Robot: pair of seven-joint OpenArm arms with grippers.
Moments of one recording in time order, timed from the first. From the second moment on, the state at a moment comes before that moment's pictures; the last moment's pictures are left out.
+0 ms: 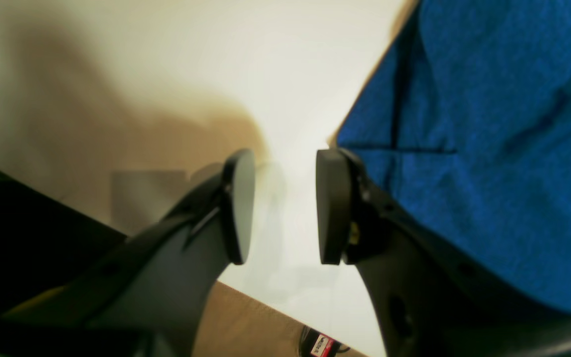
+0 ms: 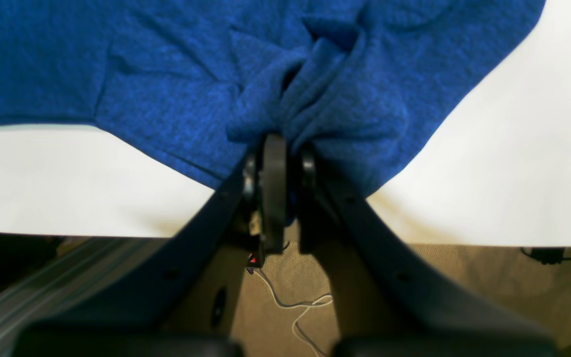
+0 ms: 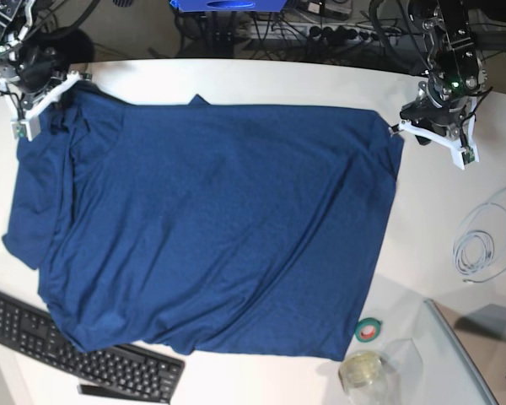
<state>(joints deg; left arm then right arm) 20.2 -6.0 -24.1 97.4 -12.5 1.9 44.2 -21.8 -3.6 37.3 95.2 8.3 34.9 -50.0</state>
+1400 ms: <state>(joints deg) 9.2 -8.7 -5.7 73.8 -7.8 7.5 27.8 2.5 13.5 28.2 49.9 13.6 34.0 -27.3</state>
